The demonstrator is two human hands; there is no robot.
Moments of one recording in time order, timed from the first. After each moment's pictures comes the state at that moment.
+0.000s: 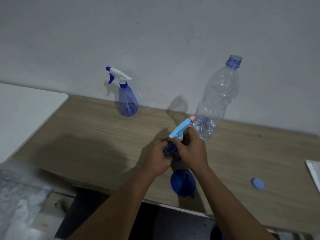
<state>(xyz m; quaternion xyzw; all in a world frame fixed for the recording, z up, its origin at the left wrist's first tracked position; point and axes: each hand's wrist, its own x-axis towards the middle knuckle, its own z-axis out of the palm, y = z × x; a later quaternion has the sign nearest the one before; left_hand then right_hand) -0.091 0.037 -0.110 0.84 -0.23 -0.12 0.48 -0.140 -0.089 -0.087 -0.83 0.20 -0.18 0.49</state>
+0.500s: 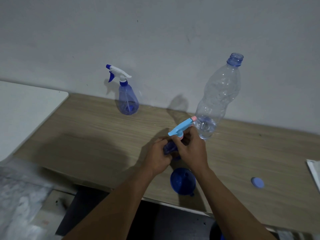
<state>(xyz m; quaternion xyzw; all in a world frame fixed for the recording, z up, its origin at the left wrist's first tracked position) -0.092 0.039 -0.102 0.83 -0.24 -0.12 0.49 -0.142 -0.086 -0.089 -0.81 0.20 -0.20 0.51</state>
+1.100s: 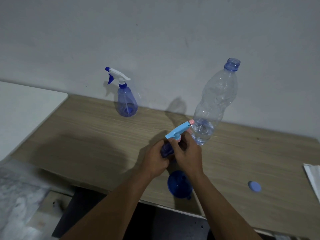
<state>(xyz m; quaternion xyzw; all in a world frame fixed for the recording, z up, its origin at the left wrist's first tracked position) -0.096 0.040 -0.097 0.83 -0.21 -0.15 0.49 -0.145 -0.080 -0.092 -0.80 0.20 -0.20 0.53</state>
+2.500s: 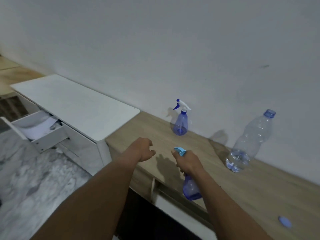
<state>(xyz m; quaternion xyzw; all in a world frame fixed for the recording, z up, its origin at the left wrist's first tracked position) -0.086 0.271 0.005 0.98 -0.09 -0.10 0.17 -0.145 0.070 -0.009 -0.90 0.16 0.08 0.40</state>
